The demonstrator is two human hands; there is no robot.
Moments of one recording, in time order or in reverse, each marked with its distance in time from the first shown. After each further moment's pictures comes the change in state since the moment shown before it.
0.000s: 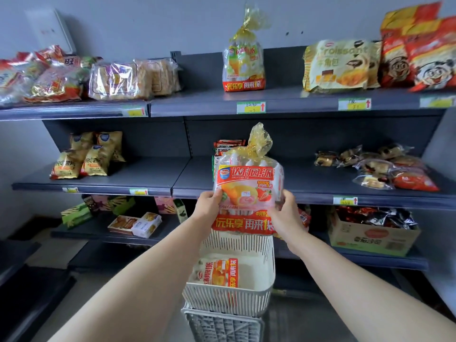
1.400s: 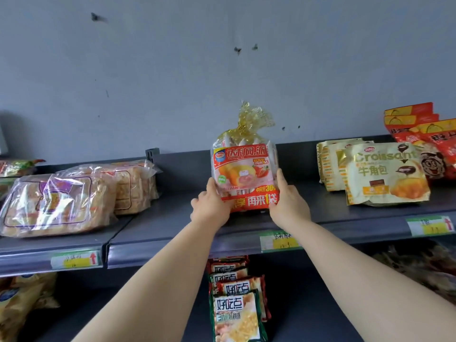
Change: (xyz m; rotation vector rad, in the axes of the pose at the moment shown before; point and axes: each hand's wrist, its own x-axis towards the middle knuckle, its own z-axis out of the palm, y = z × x) left_hand 0.322 0.285 0.002 0.716 0.187 0.571; right_hand 0.325 -0.252 0.042 -0.667 0.411 -0.351
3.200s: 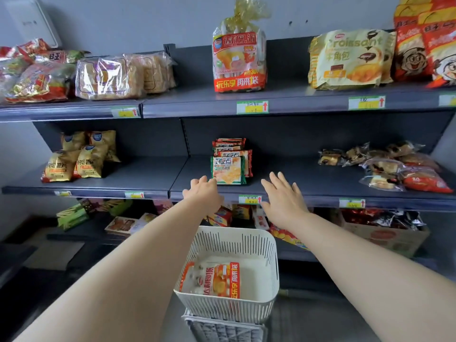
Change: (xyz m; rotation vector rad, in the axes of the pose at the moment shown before) left_hand -0.338 -0.050 0.045 0.593 -0.367 -0.133; right_hand -0.312 0.131 -0.055 -0.278 -0.538 -0.331
